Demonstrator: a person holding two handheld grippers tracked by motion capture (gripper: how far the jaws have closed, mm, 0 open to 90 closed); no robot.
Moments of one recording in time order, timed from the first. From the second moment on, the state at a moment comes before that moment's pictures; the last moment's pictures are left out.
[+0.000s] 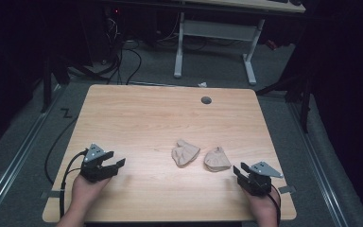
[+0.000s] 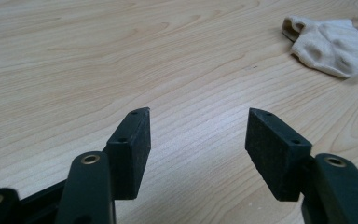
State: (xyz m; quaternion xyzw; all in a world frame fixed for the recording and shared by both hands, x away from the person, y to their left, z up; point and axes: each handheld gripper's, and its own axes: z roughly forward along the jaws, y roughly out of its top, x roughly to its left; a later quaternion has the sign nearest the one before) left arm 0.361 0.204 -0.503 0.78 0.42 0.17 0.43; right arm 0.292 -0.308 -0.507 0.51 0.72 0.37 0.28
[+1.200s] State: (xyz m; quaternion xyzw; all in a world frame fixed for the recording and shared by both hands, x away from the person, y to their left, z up) left arm 0.319 0.214 -0.500 0.78 0.44 0.17 0.42; right arm 0.352 -0.269 -0.522 0.48 0.79 0.30 0.24
